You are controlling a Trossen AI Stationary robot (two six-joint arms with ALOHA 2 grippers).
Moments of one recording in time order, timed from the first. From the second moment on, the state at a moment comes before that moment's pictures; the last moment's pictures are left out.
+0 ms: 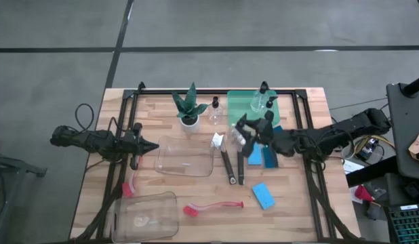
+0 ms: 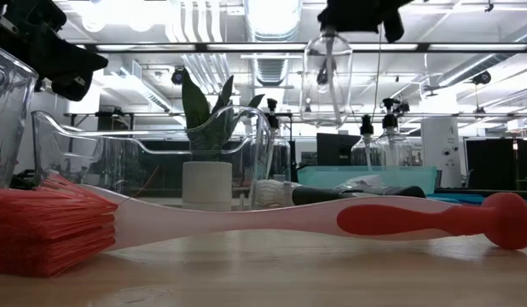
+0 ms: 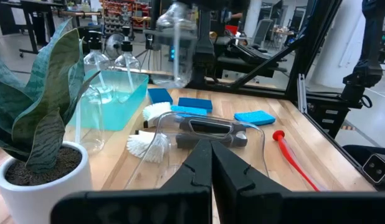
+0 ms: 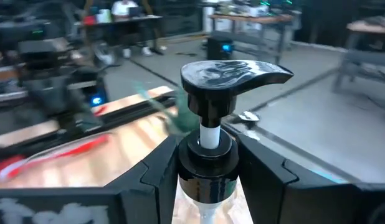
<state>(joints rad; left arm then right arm) -0.26 0.04 0.19 -0.29 -0.30 -0.15 0.21 1.18 0.81 0.14 0.81 0.26</state>
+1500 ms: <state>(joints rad) -0.26 0.04 0.19 -0.29 -0.30 -0.15 -0.39 1.62 0.83 0.39 0.81 0.43</state>
